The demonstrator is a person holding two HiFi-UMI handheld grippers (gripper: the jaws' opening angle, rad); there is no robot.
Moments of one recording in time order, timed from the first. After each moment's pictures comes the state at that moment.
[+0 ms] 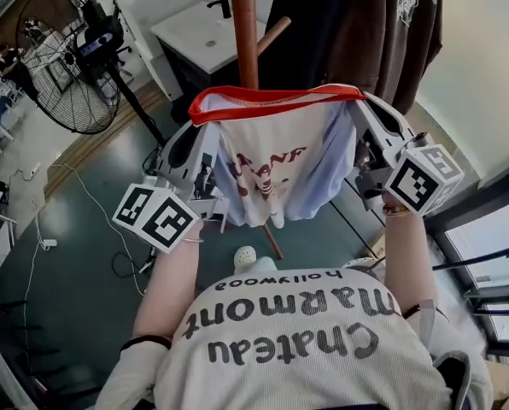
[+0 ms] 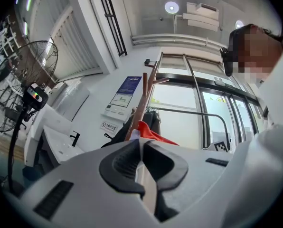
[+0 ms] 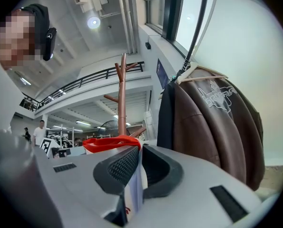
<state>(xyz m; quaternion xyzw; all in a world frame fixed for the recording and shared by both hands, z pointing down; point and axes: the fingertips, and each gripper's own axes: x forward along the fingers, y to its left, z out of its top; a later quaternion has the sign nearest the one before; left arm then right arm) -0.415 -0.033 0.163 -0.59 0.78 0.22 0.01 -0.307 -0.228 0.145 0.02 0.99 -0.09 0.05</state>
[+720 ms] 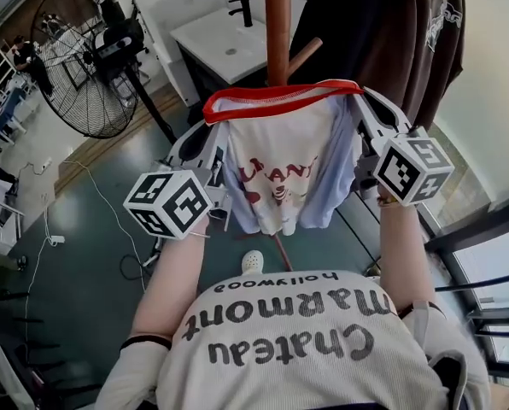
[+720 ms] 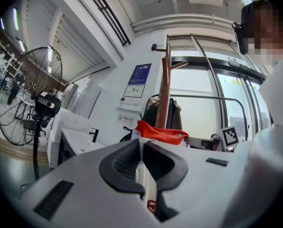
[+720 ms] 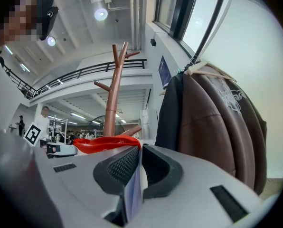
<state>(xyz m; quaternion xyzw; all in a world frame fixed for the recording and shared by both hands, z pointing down) -0.461 -0.032 0.189 -0.54 0.83 0.14 -0.04 -0.364 -0.233 0.154 -0.01 1.00 -0.04 0.05</state>
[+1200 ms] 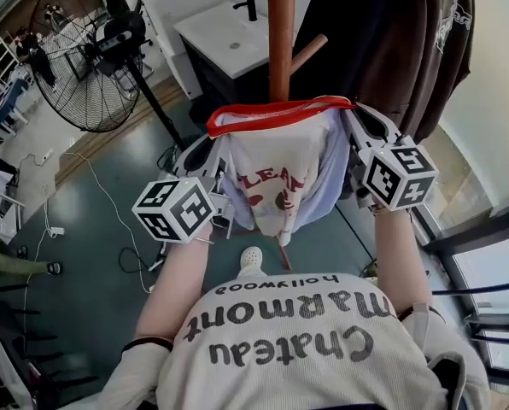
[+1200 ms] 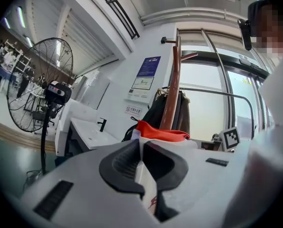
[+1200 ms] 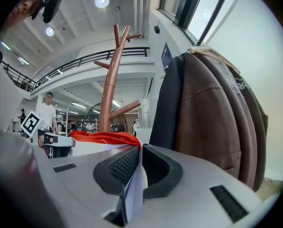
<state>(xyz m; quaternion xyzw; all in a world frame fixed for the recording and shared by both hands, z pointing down) -0.475 -0.033 0.226 -0.51 0.85 0.14 -0.10 -0.389 -0.240 0.198 -0.01 1.00 -0.03 -0.02</state>
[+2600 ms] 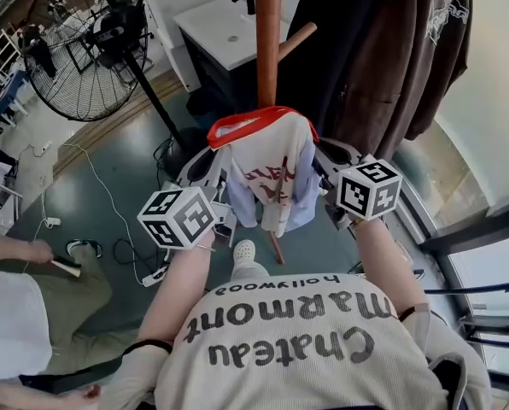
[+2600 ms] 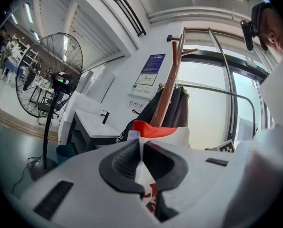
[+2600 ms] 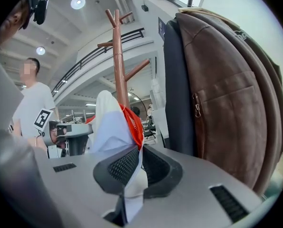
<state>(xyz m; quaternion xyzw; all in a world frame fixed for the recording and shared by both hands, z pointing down) -0.433 -0.034 0.275 -0.49 0.85 0.17 -0.13 -0.372 -0.190 0.311 0.10 0.98 -0.11 -0.11</state>
